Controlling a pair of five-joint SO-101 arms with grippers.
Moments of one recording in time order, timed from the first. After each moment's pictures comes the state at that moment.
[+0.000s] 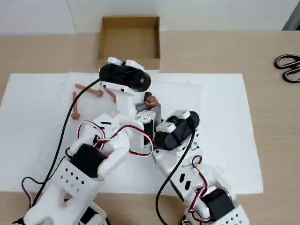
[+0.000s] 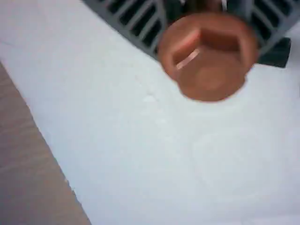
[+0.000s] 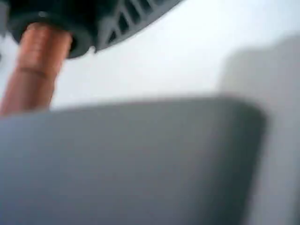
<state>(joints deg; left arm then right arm) 31.0 -44.4 38.1 54.6 26.1 -35.0 -93.0 76.2 44.0 -2.7</state>
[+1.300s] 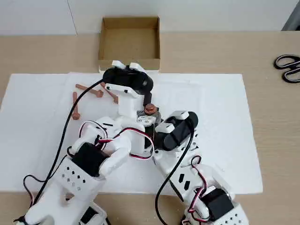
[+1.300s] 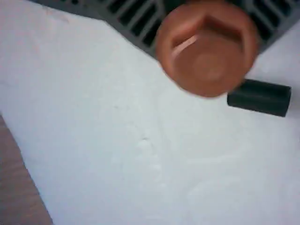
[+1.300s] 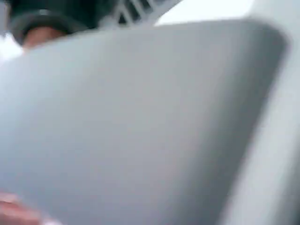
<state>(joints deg) 31.4 -43.4 36.3 60.3 27.6 -35.0 -93.0 76.5 44.0 -2.7</state>
